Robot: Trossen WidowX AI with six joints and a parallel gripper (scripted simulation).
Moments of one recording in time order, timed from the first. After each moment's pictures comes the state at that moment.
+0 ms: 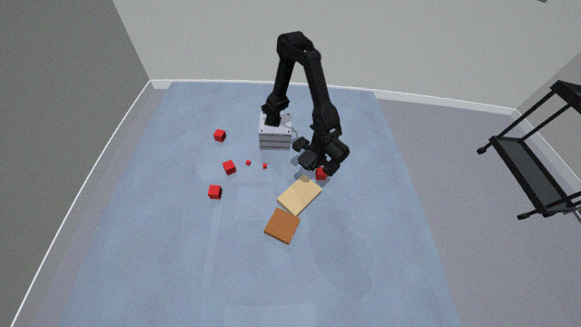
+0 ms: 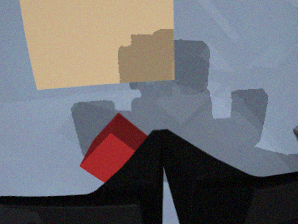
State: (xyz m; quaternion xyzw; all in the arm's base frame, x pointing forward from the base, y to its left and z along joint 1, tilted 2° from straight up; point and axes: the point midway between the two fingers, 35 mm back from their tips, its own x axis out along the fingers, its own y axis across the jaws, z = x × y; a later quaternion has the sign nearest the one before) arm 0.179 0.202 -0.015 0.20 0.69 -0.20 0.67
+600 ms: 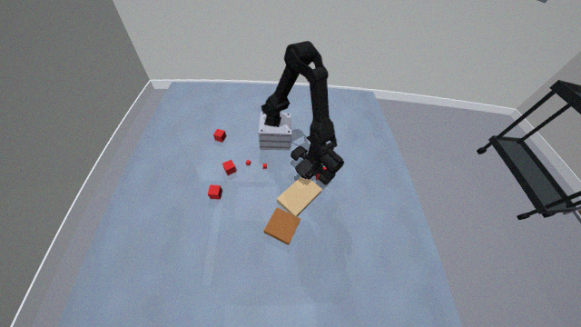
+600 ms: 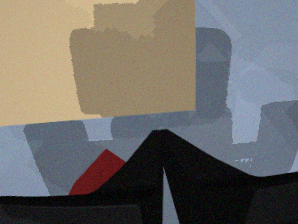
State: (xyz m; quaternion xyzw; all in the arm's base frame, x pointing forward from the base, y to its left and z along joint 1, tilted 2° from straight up) arm 0.179 0.200 -0.069 0.21 0.69 -0.21 0.67
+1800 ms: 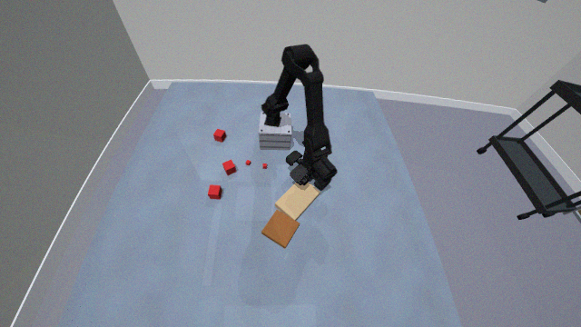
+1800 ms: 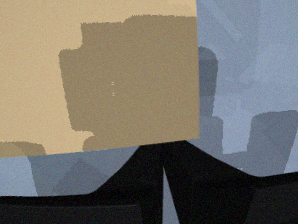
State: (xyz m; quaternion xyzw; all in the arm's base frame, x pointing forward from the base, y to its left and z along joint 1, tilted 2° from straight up) arm 0.207 0.185 -0.071 0.21 0.69 -0.20 0.66
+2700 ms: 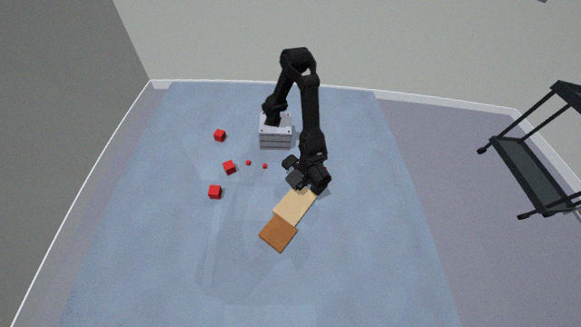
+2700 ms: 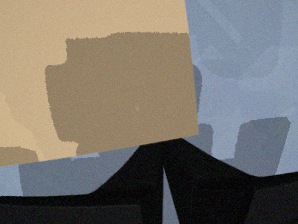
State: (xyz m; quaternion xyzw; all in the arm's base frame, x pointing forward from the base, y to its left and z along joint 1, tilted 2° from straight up) arm 0.231 0.173 -0.071 0.21 0.69 -0.20 0.66
